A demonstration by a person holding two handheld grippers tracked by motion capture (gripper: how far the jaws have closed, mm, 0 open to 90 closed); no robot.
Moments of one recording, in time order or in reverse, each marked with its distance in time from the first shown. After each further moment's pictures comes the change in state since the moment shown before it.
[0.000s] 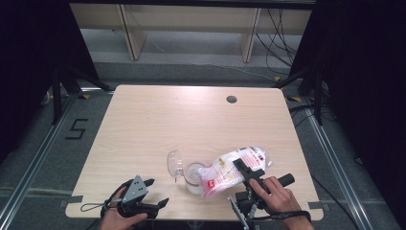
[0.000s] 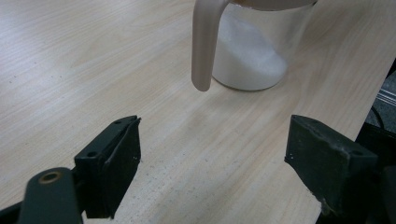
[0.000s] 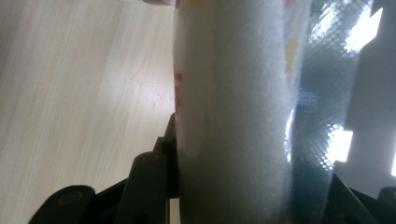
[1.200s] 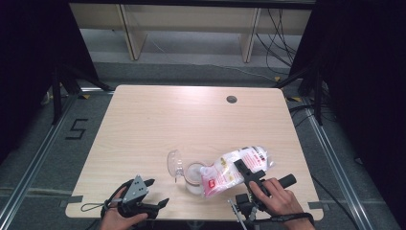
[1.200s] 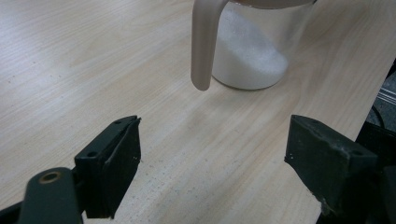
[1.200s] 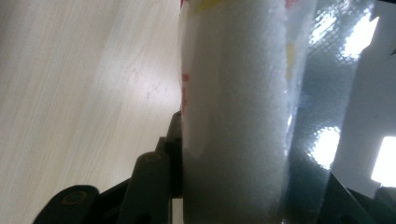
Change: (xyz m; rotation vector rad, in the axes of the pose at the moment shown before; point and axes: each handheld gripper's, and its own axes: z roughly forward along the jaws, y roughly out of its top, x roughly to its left) left arm -0.002 -0.001 0.001 0.004 0.006 -0.022; right arm 0.001 0.001 -0.004 0.019 -0.024 -0.064
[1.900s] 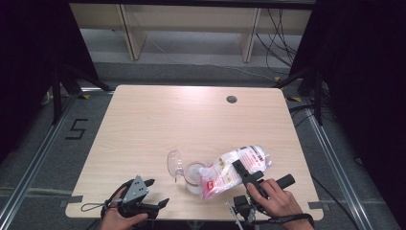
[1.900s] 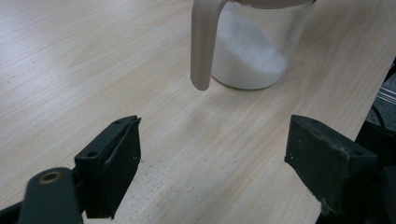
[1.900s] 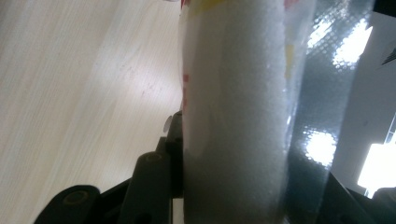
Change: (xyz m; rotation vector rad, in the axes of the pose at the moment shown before) left arm 0.001 0.001 0.000 0.000 -0.004 0.026; right arm -0.002 0.005 -0.002 0.003 -0.017 -0.052
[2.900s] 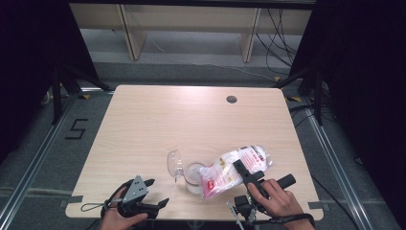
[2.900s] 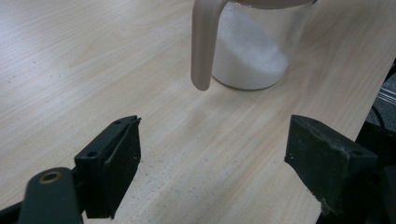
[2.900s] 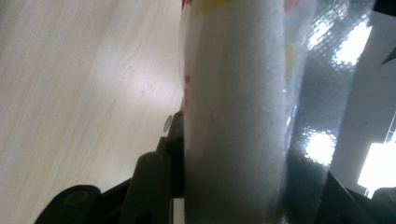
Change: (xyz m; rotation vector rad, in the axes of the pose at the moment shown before) left arm -0.001 -0.001 0.000 0.001 0.004 -0.026; right arm -0.001 -0.001 0.000 -0.006 -0.005 -0.010
